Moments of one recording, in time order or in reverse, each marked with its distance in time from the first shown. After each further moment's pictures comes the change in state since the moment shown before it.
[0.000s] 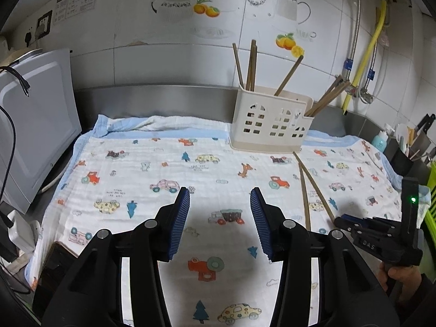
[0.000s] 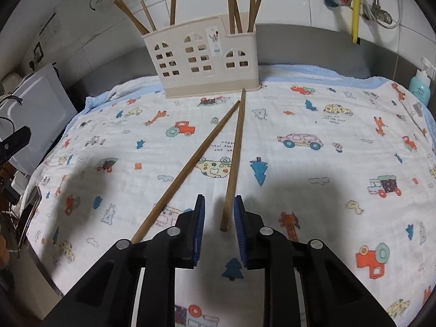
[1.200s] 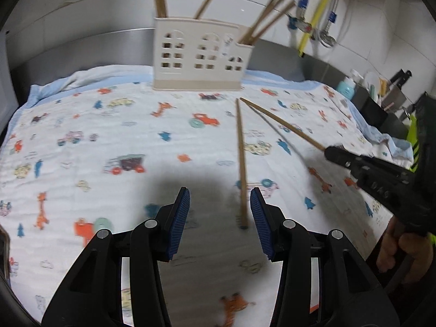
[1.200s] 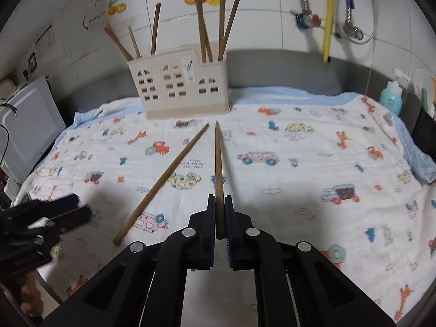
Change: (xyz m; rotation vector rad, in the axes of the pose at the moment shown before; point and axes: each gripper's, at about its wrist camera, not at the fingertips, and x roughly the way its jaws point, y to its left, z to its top) left arm 0.060 -0.093 -0.057 0.091 0.217 -0.208; right arm -0.051 -0.025 -0.004 0.009 -0.136 -0.085
